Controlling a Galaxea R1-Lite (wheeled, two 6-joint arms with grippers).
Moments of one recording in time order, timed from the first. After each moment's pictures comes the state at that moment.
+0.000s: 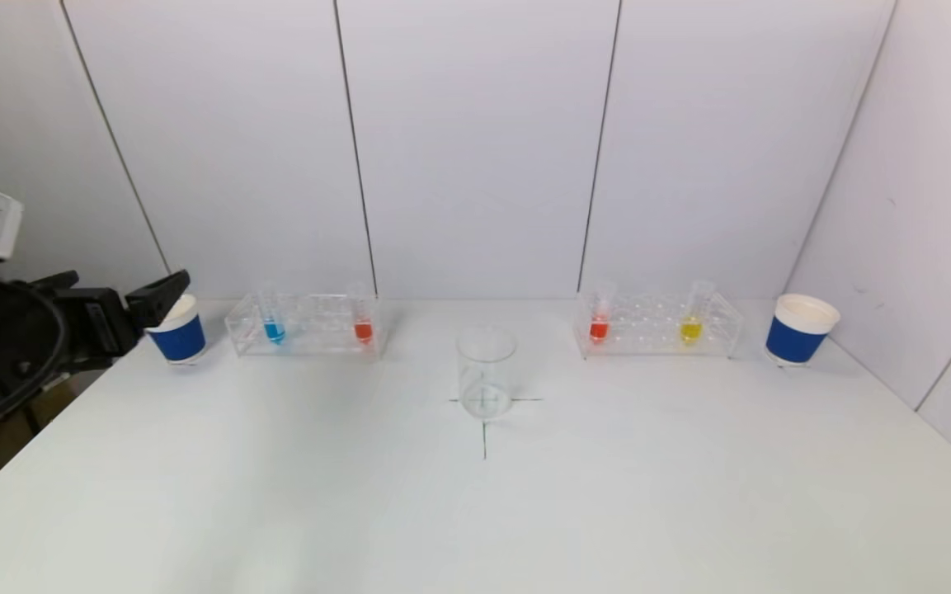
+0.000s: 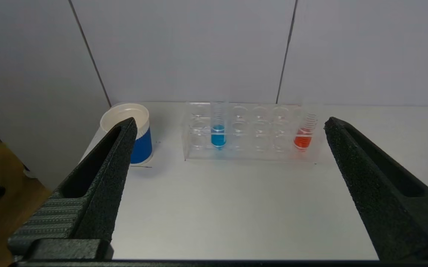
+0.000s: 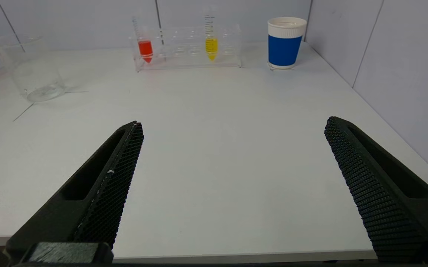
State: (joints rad) left arm 0.02 1.35 -0.50 -0.83 0.01 -0.01; right arm 0.00 0.00 0.00 -0.01 -0.02 0.05
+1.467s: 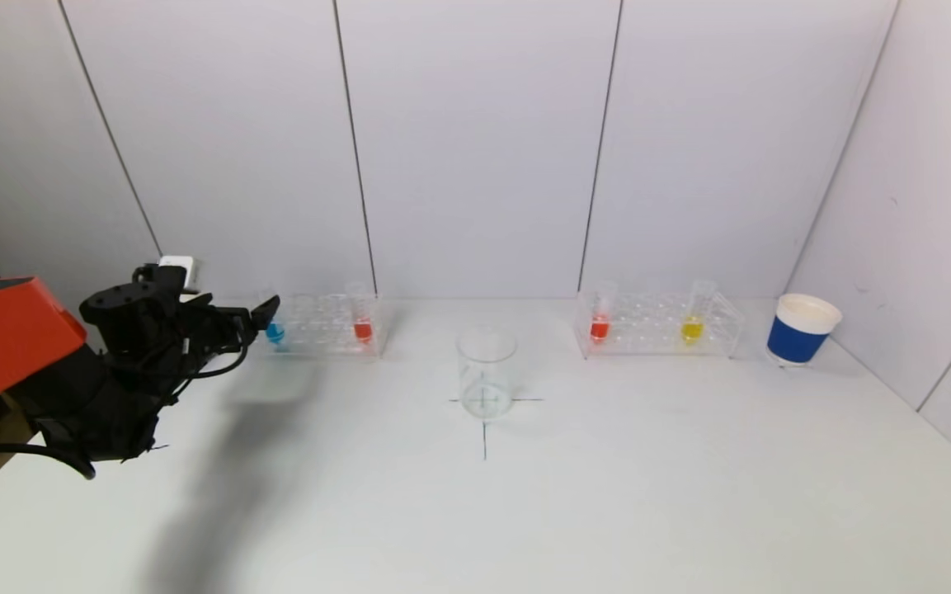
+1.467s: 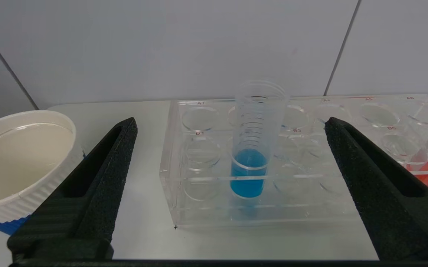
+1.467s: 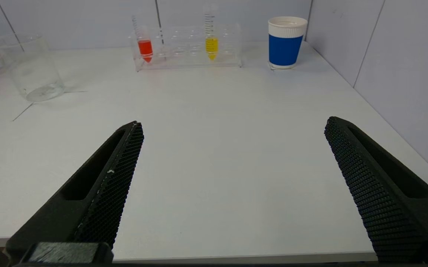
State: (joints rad) left arm 0.11 2.24 -0.87 -1.35 -0.17 0.00; right arm 0.00 0.00 0.00 -0.01 -0.02 0.05
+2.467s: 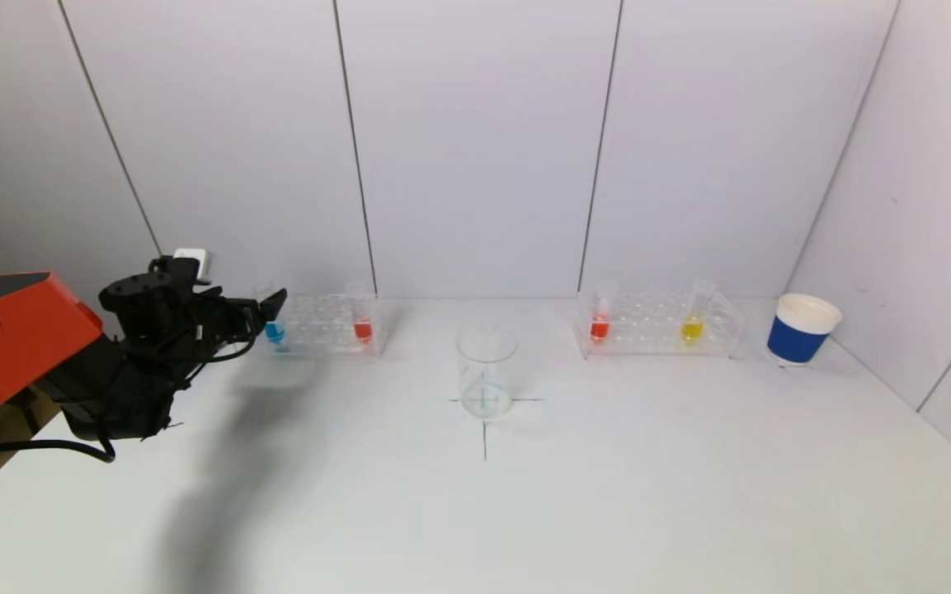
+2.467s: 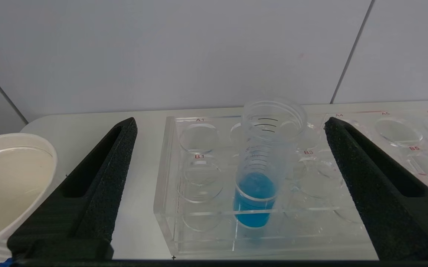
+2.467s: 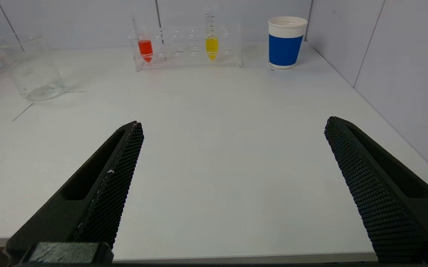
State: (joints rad) left arm 0.11 2.30 -1.01 -1.26 -0.18 0.01; right arm 0.00 0.00 0.00 -0.01 -0.02 0.05
